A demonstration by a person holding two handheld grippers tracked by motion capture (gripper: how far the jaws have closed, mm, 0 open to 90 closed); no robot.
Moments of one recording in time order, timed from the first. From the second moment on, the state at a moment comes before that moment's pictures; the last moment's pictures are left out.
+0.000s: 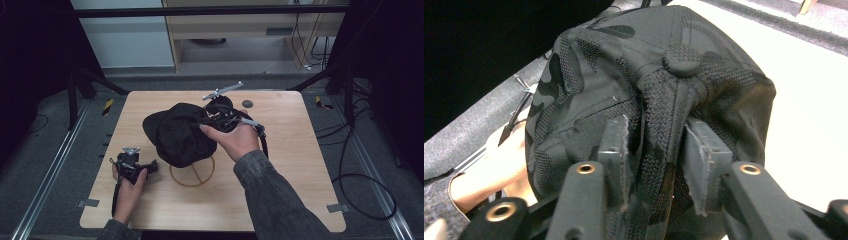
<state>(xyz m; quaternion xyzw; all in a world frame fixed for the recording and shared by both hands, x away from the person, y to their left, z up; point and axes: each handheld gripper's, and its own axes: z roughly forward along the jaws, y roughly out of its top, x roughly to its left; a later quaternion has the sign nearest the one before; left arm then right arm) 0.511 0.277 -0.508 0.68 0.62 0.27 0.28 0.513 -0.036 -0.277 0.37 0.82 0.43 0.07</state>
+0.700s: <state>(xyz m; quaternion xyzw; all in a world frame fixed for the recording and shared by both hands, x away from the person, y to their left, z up) 0.511 0.278 -0.508 0.69 0.62 0.27 0.28 0.512 -0.038 -0.275 0.37 0.82 0.43 0.07</state>
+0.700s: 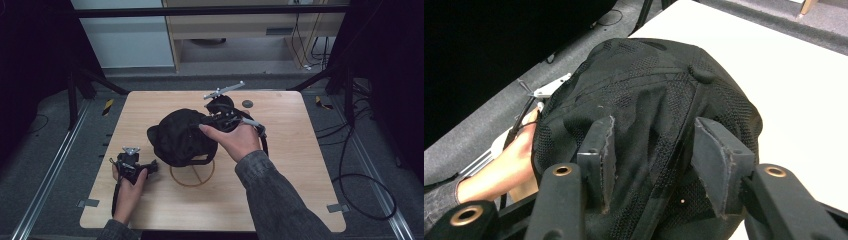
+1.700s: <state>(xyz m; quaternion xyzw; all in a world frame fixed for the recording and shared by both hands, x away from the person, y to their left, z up) 0.511 0.278 -0.508 0.69 0.62 0.26 0.28 0.503 -0.038 -0.270 0.37 0.82 0.43 0.08</state>
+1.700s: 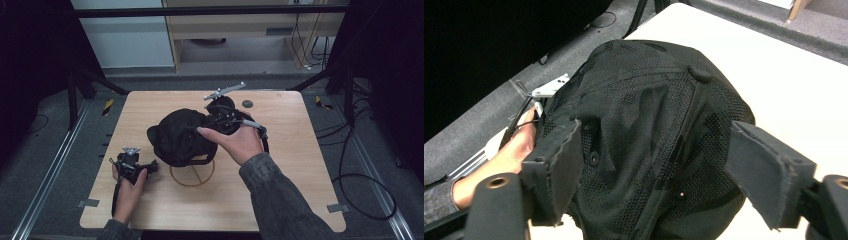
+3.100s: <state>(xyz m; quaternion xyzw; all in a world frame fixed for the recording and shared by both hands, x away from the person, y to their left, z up) 0.511 0.278 -0.508 0.69 0.62 0.26 0.28 0.485 -0.060 -0.273 0.33 0.82 0.44 0.17</state>
